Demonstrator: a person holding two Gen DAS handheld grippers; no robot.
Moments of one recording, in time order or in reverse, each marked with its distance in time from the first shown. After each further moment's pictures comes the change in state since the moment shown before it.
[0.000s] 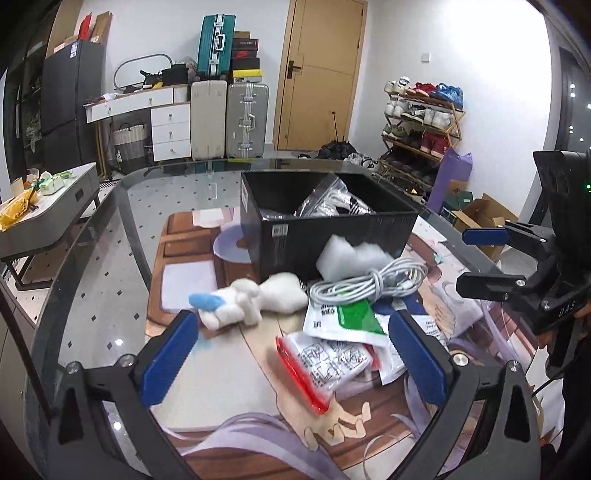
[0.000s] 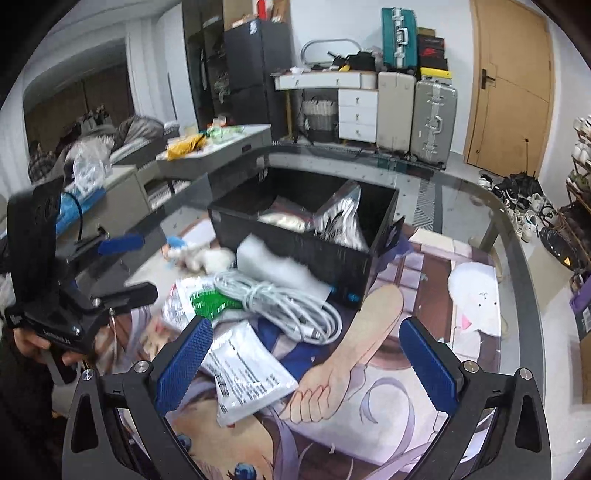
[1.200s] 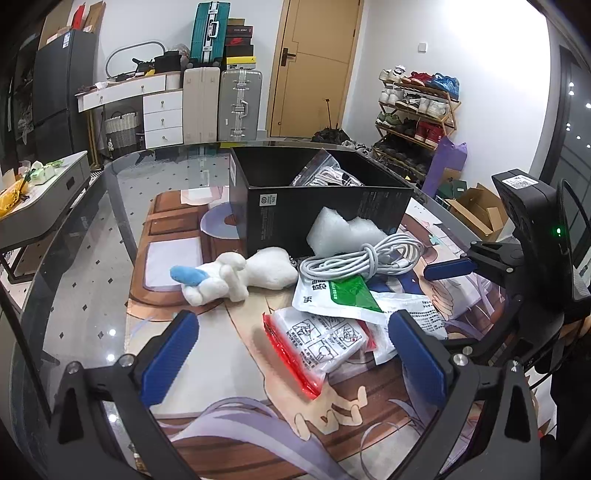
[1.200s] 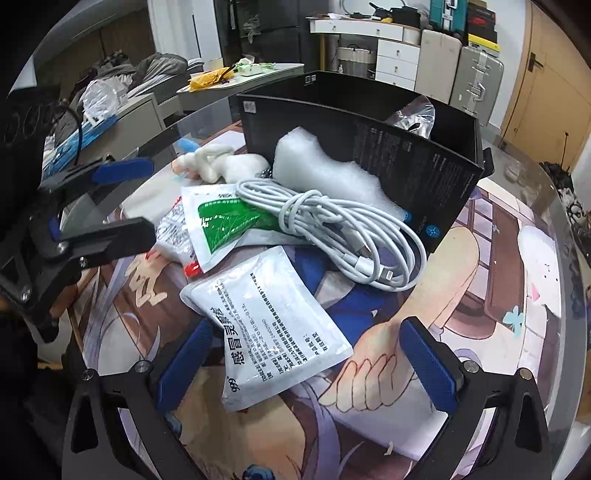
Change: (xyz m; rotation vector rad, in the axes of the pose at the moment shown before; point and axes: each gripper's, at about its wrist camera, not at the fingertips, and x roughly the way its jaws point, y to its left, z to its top) left arm 0.008 -0.001 -0.013 -0.005 0.044 -0.033; right arm 0.069 0.036 -0.030 -0.076 0.218 0.074
